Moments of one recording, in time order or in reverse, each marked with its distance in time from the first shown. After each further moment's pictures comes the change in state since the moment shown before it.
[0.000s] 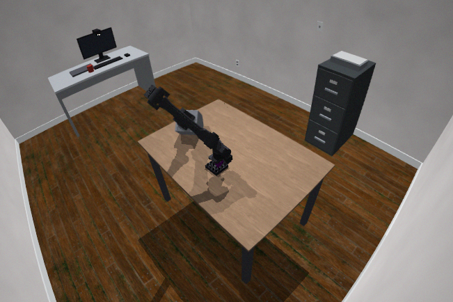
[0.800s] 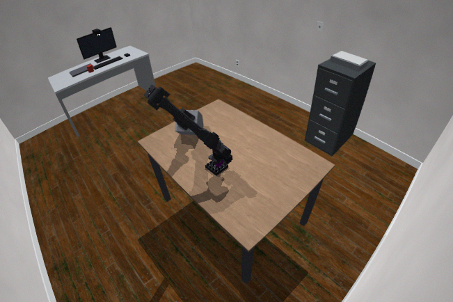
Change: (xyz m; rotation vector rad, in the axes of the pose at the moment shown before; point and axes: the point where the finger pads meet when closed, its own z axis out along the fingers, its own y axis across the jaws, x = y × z) arm 0.000 0.000 0.000 0.000 0.000 0.000
